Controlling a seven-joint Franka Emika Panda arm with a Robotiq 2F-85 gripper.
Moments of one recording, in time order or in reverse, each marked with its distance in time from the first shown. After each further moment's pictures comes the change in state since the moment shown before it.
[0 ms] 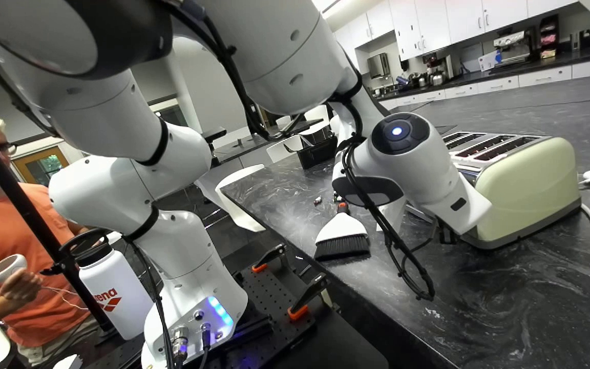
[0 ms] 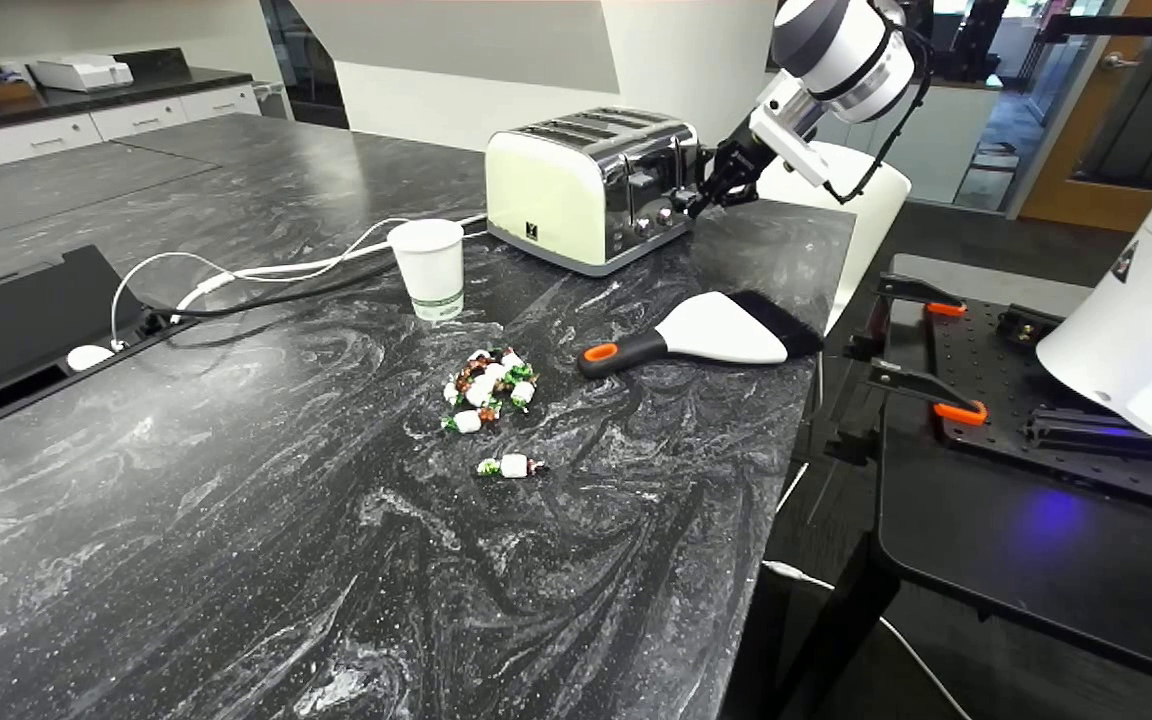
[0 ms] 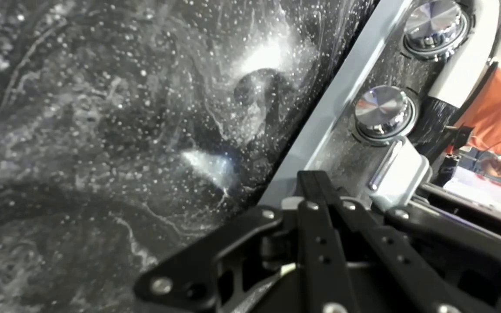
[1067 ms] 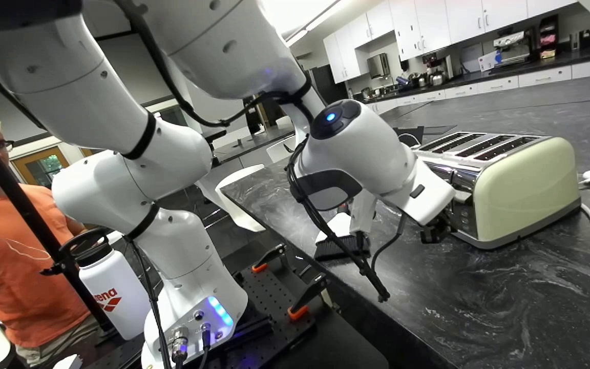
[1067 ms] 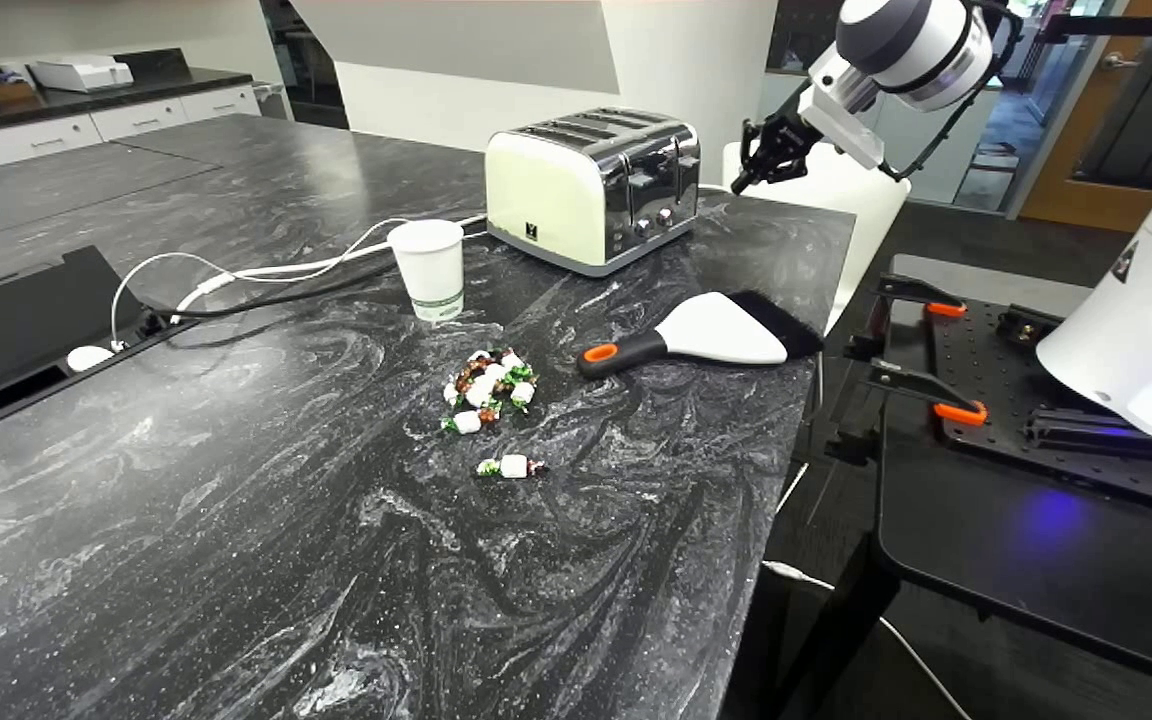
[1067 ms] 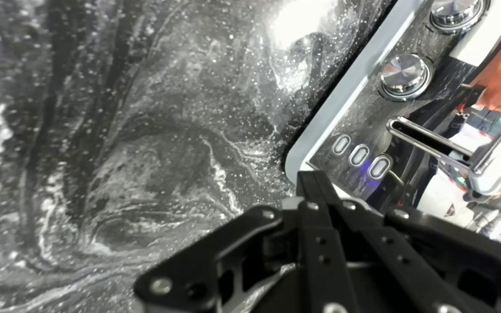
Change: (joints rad) arm -0.179 -0.204 0.069 -0.232 -0.189 0.174 0.150
